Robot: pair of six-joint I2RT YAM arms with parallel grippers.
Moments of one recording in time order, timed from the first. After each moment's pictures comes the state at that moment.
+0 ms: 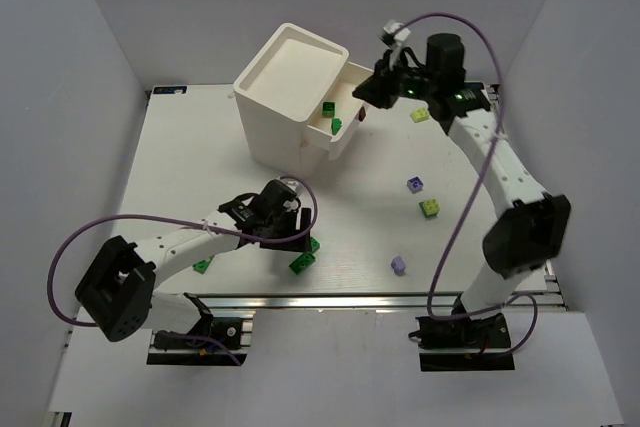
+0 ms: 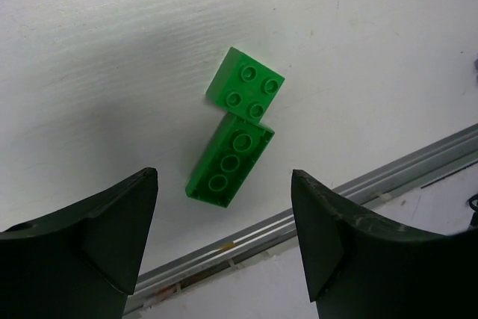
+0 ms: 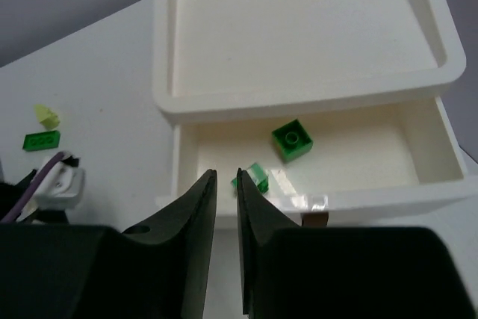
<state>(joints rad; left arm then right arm) -0.75 1.32 0.77 -0.47 0.07 -0.57 0.34 1.76 1.77 -0.33 -0.75 -0.11</state>
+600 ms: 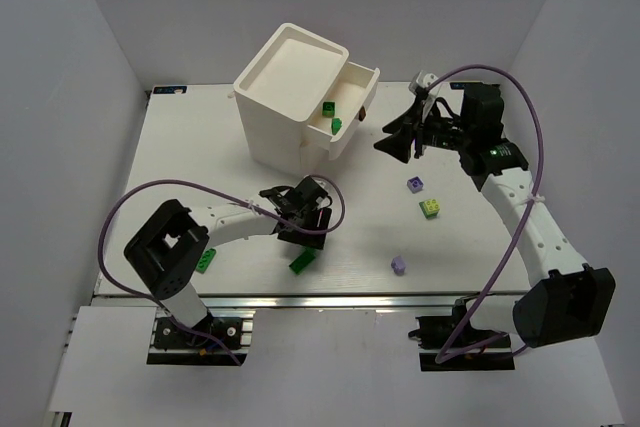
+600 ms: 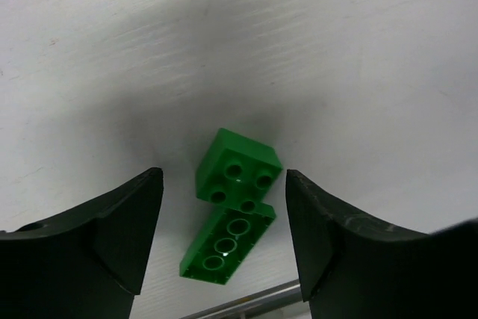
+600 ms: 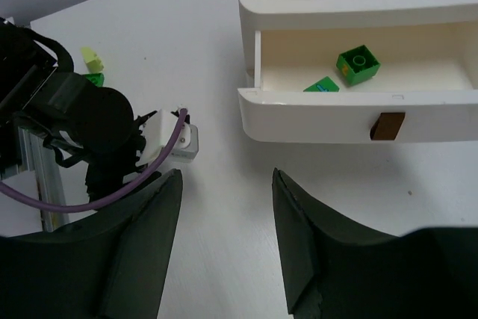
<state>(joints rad) -0.83 1.64 0.96 -0.46 -0.05 -0.51 0.23 1.28 1.22 -0.24 -0.92 -0.20</state>
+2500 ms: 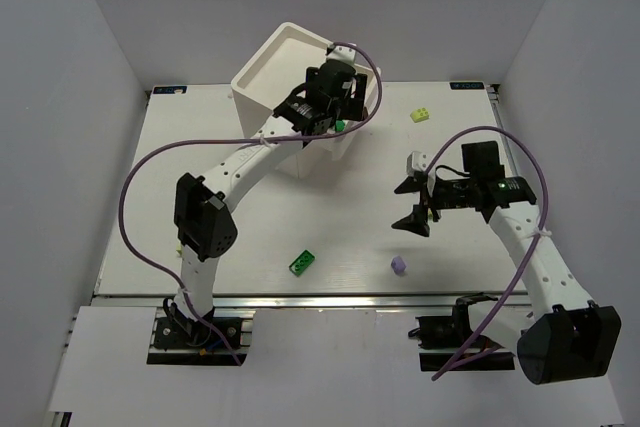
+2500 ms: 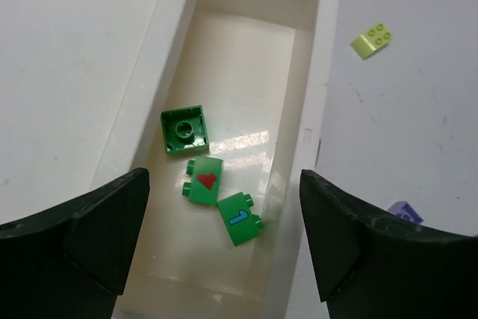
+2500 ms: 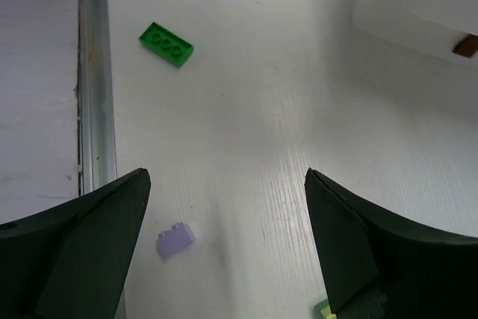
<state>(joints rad) -0.72 2.03 2.03 -0.50 -0.43 -0.24 0.17 1.08 0.95 -0.79 -1.04 -0.89</state>
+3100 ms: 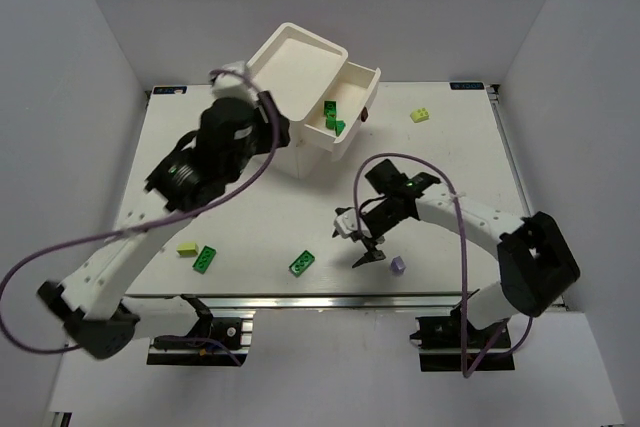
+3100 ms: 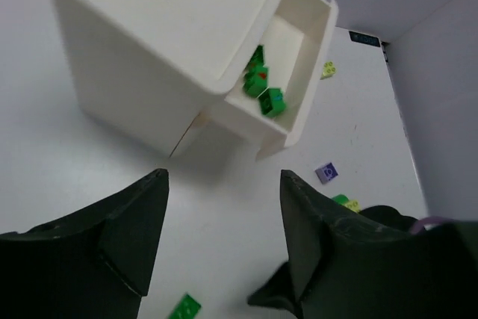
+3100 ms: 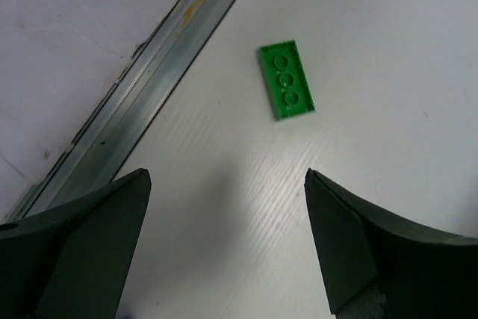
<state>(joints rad) -0.72 1.31 1.58 -0.60 -0.45 -0.49 0.64 1.45 0.96 -0.78 -1.00 -1.44</state>
